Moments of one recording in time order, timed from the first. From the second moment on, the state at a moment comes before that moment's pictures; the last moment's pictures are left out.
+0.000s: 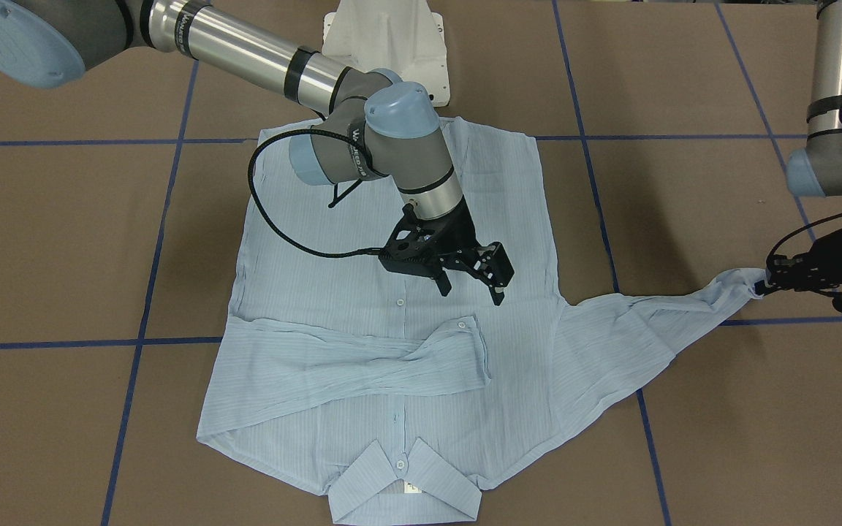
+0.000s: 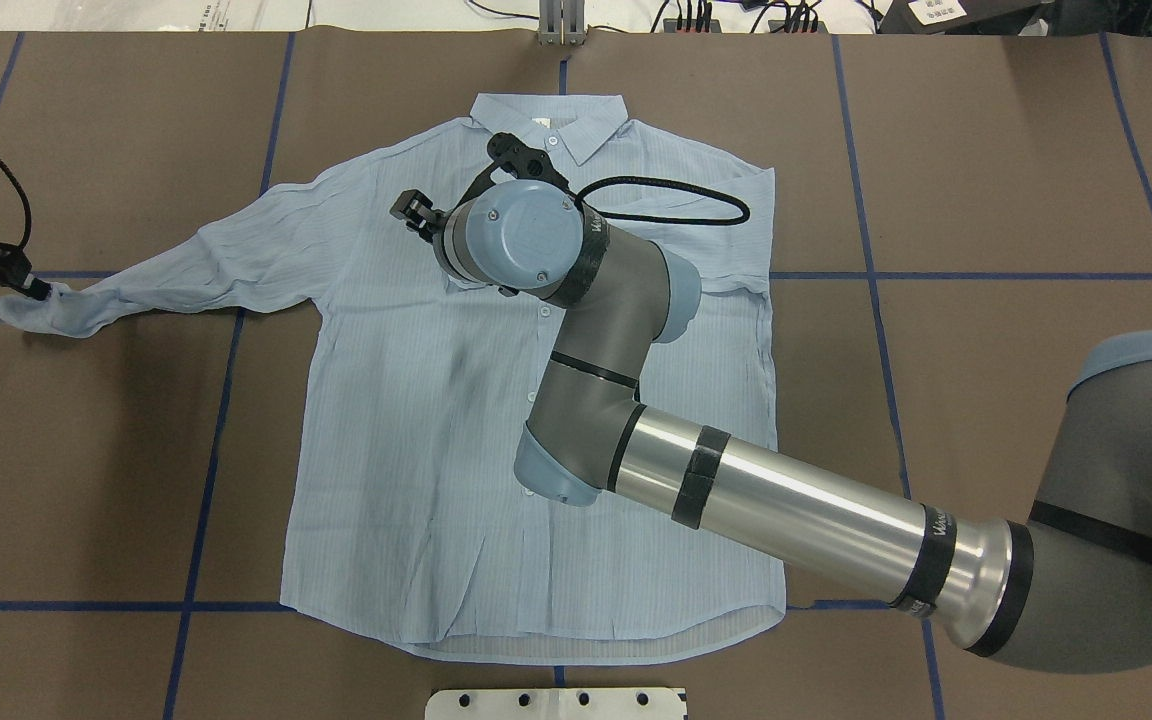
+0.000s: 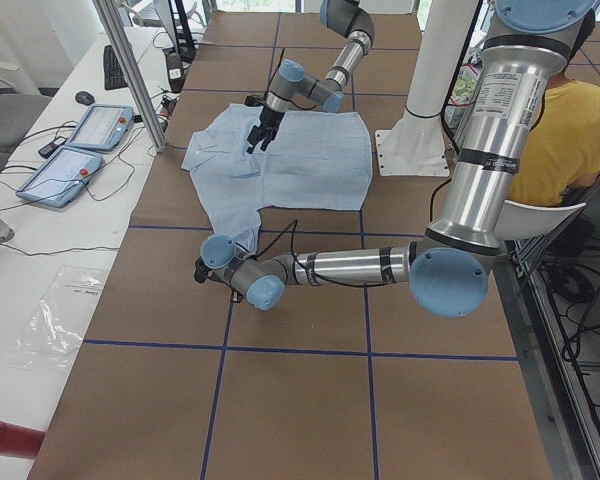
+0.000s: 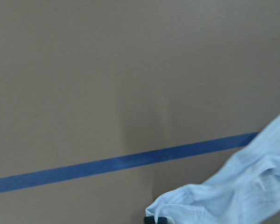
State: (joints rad) left arm -1.18 -1.81 -1.23 -2.24 -2.55 -0.50; right arm 0.51 -0.56 1.13 -0.92 1.58 1.83
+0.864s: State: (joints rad) left arm -0.91 -2.28 -1.26 -2.28 -2.44 -1.11; right arm 0.68 -0.90 1.40 -0.92 1.74 1.68
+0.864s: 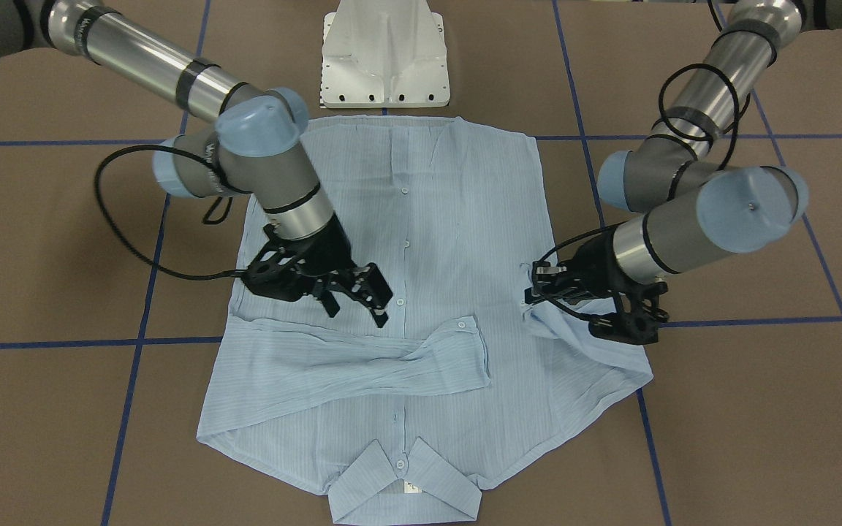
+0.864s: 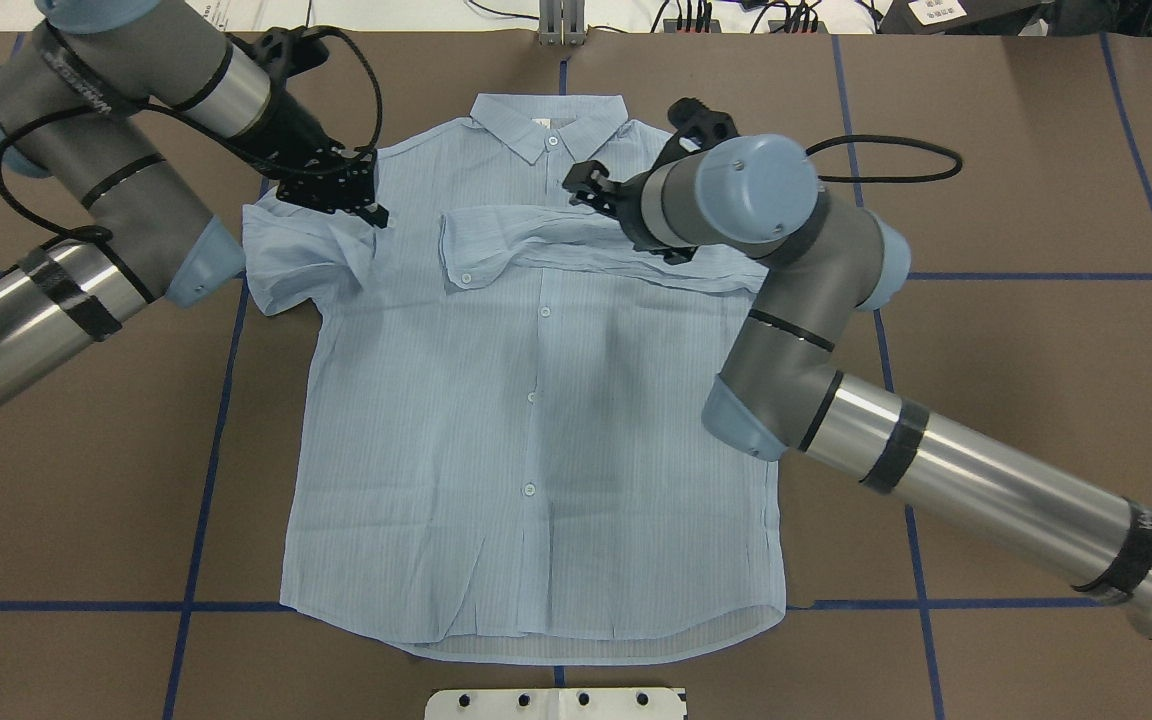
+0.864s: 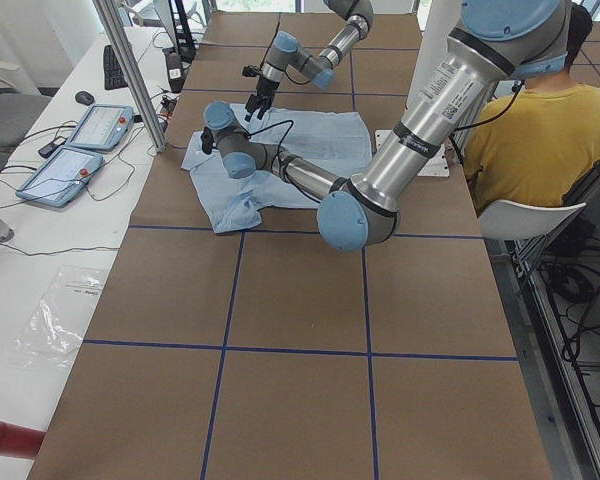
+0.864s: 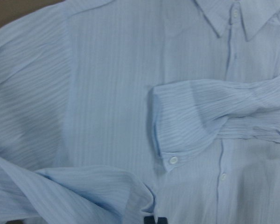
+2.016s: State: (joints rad) left arm -0.65 -2.67 -0.96 -2.45 -1.94 -1.19; right arm 0.85 -1.23 1.47 -0.78 1.86 1.46
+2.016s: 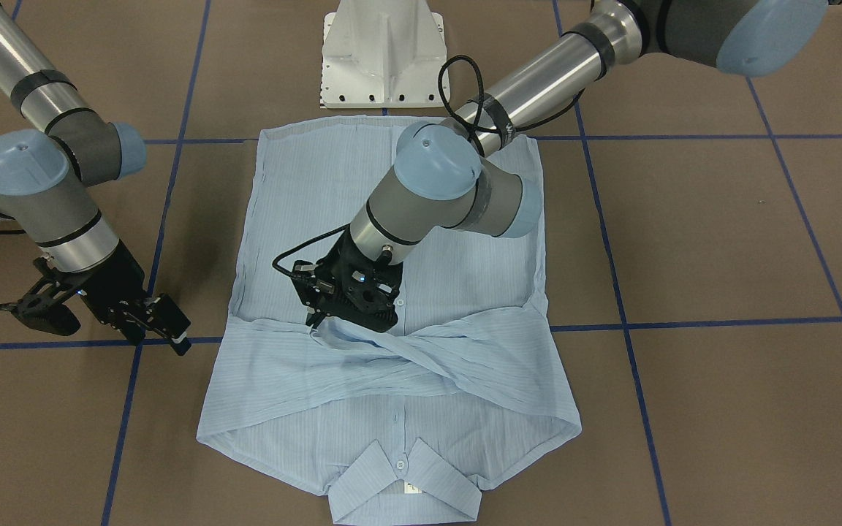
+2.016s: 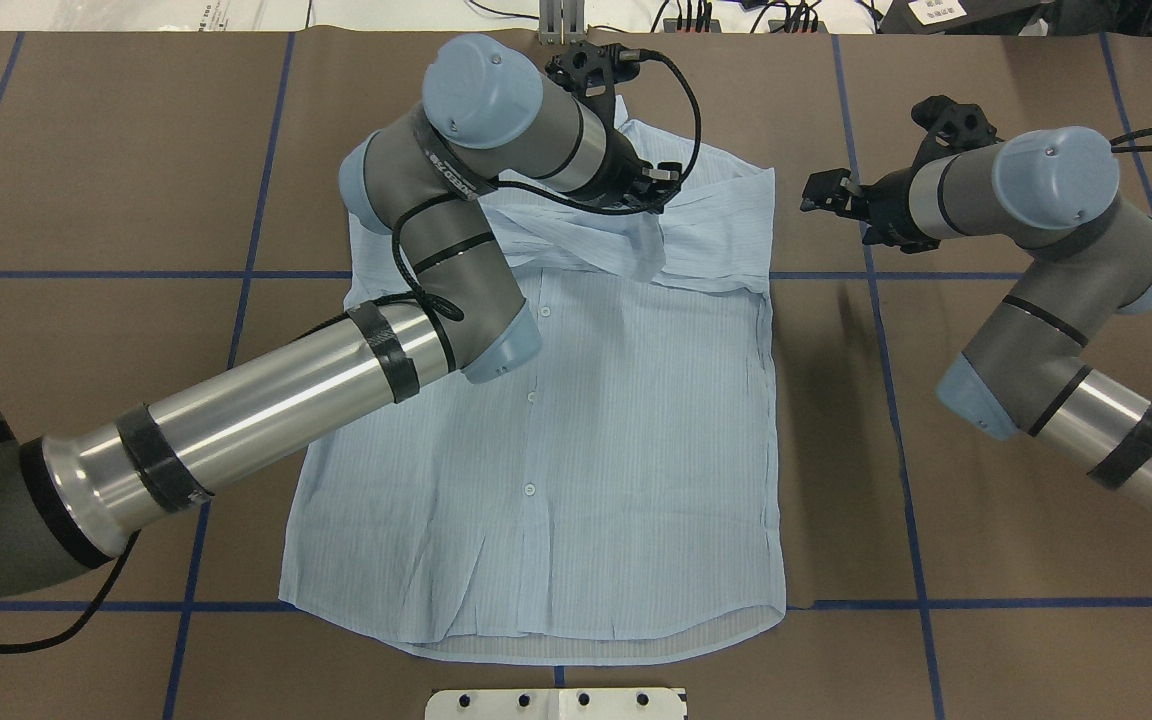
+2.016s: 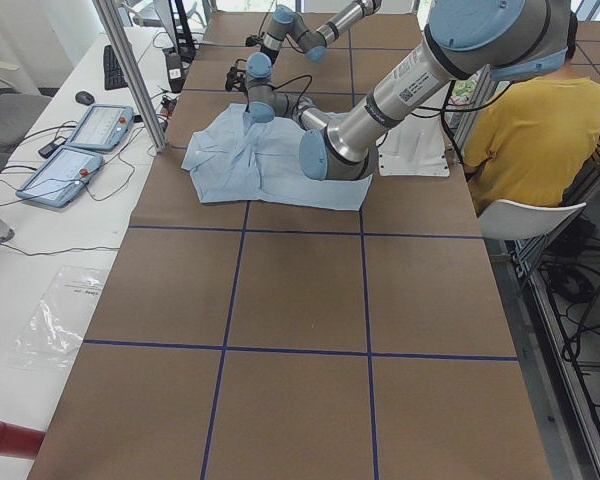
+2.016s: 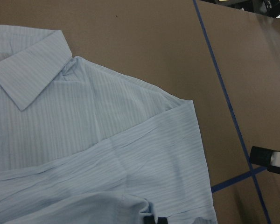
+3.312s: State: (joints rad) left arm -0.67 -2.27 -1.40 -2.36 -2.03 -1.29; right arm 0.42 -1.25 2.01 -1.42 1.65 1.79
